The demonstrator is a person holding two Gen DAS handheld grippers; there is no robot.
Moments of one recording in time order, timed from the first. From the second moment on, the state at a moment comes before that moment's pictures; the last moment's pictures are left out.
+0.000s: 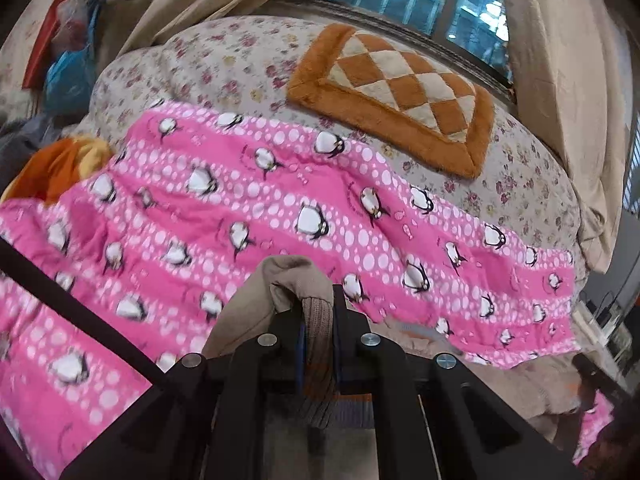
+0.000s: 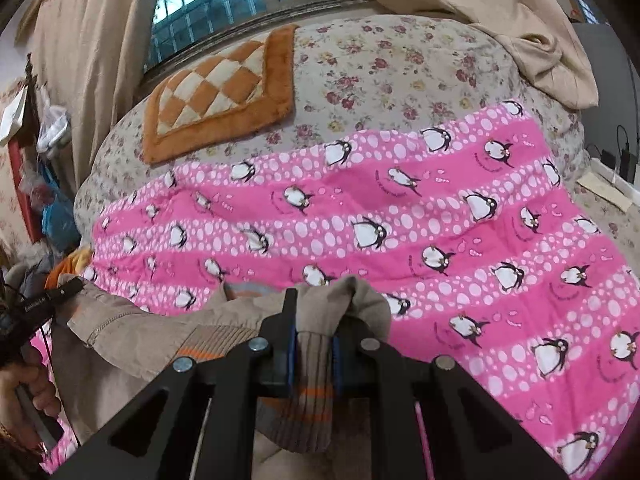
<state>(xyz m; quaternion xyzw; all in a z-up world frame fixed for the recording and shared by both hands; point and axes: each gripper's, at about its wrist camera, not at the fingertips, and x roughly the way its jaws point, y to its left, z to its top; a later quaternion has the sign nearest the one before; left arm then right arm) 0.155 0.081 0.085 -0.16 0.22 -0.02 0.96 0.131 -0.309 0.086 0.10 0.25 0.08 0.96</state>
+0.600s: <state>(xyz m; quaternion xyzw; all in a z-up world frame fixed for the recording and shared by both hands) 0.219 0.075 -0.017 -0.09 0.38 0.00 0.92 0.206 -0.307 -0.015 0.06 0.38 0.05 0.92</state>
